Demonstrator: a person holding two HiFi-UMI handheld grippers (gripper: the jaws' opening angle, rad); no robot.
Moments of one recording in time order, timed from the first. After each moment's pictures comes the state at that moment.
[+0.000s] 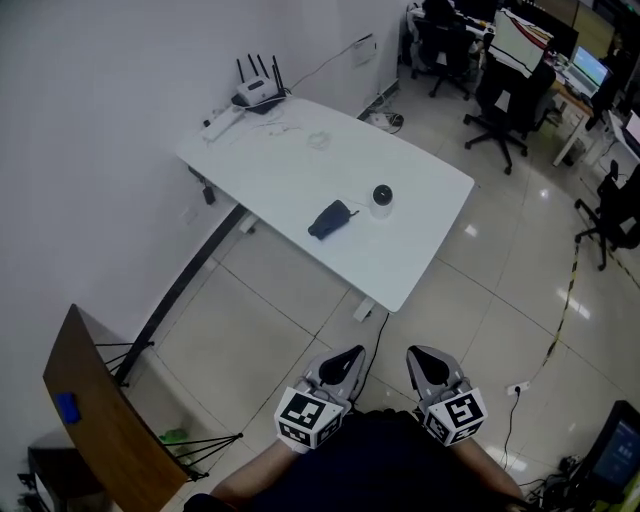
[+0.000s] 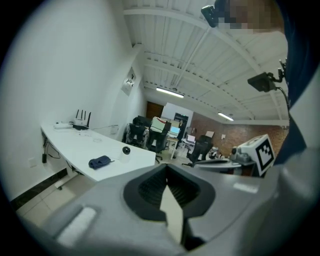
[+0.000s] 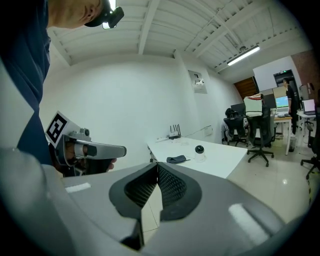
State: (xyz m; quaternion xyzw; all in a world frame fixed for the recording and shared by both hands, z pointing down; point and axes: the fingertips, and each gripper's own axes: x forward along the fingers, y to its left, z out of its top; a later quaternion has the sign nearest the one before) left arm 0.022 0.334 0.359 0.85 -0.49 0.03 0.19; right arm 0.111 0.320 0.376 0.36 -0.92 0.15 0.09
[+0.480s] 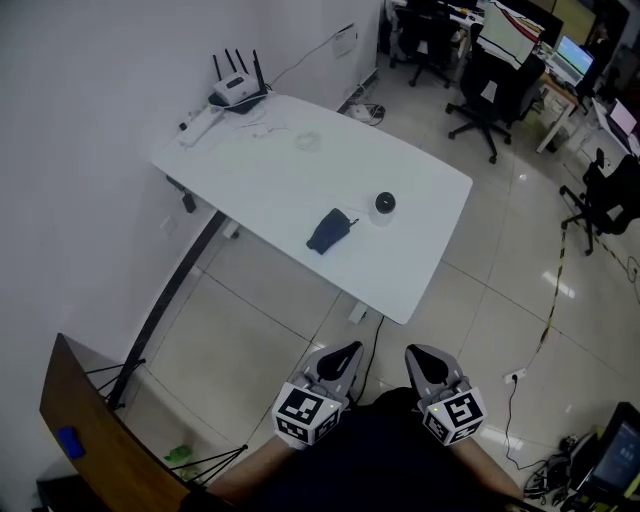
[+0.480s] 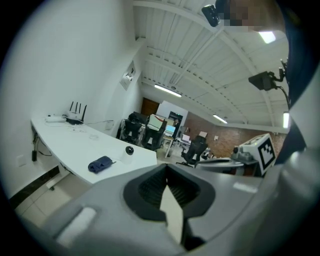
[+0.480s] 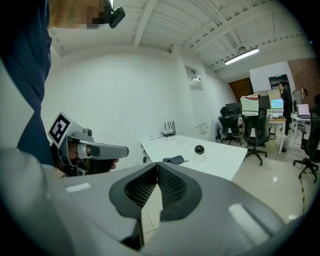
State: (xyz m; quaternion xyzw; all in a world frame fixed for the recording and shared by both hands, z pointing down) left arm -0.030 0.277 0.369 0.87 -0.43 0.02 0.23; right arm 0.057 0.274 0.380 0.40 -0.90 0.15 0.12
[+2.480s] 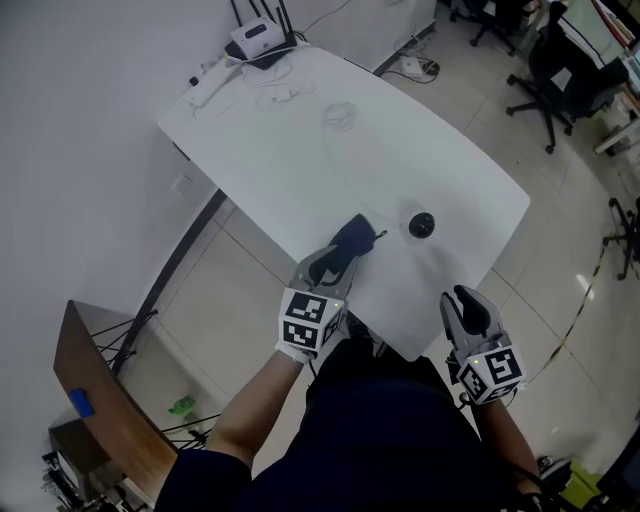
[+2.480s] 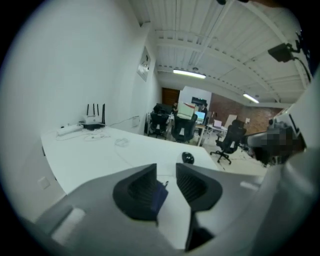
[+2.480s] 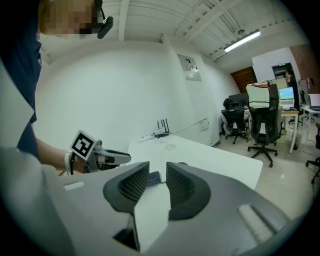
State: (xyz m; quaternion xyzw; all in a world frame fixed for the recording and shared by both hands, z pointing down) left arm -0.125 0.004 0.461 0.79 -0.56 0.14 0.23; right arm 0.064 0.023 0.403 0.37 -0.90 0.19 0.12
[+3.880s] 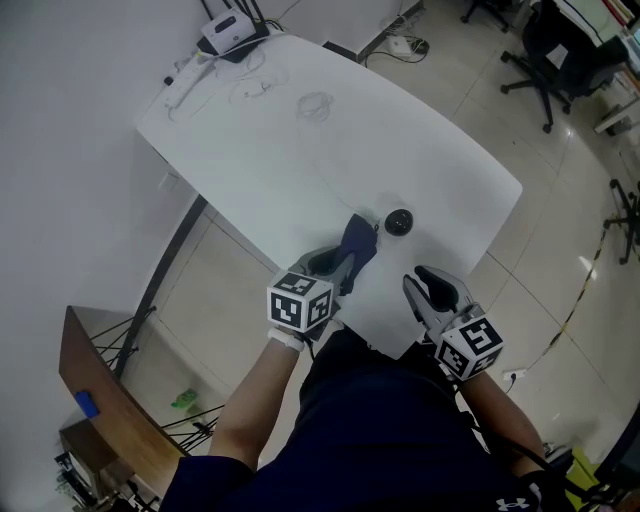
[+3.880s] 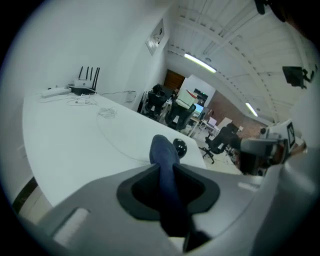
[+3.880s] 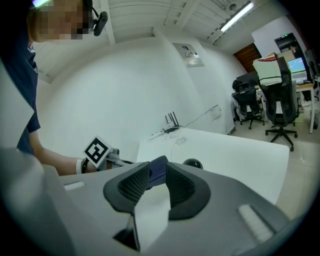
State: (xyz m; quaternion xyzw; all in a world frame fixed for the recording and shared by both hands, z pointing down) left arm -0.076 -0.020 0.511 0.78 -0.49 0.15 0.37; right arm 0.039 -0.010 0.435 0.28 -0.92 0.26 0.11
